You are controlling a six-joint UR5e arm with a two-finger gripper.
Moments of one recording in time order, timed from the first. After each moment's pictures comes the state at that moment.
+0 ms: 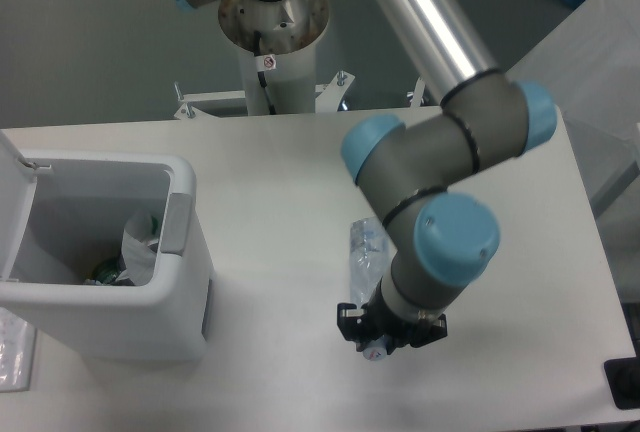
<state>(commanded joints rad) 2.48 -2.17 -1.04 -1.39 1.20 0.48</state>
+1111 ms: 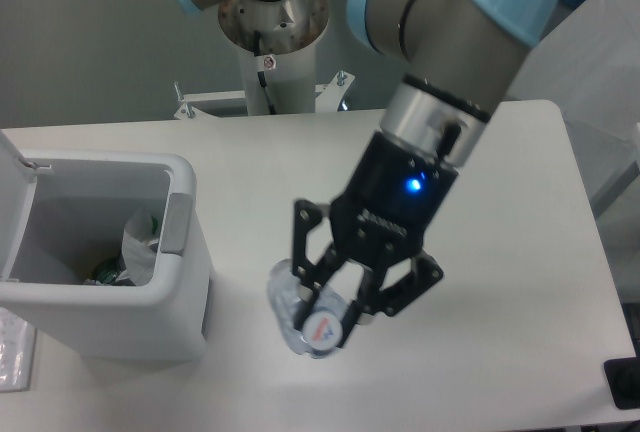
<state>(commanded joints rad) 2.51 -1.99 -1.06 -1.00 0.60 0.41</state>
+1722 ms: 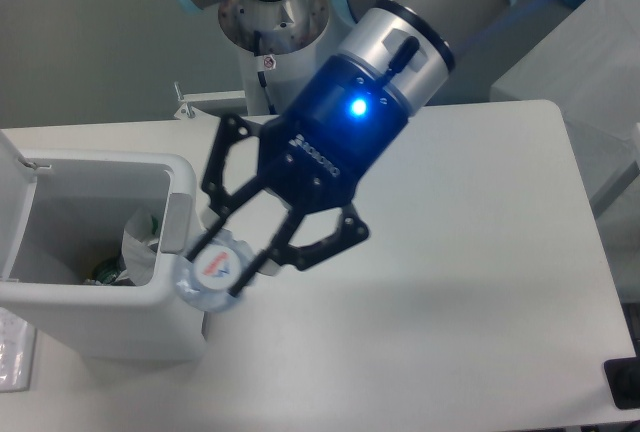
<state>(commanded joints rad) 2.49 -1.96 -1.11 -0.95 0.37 0.35</state>
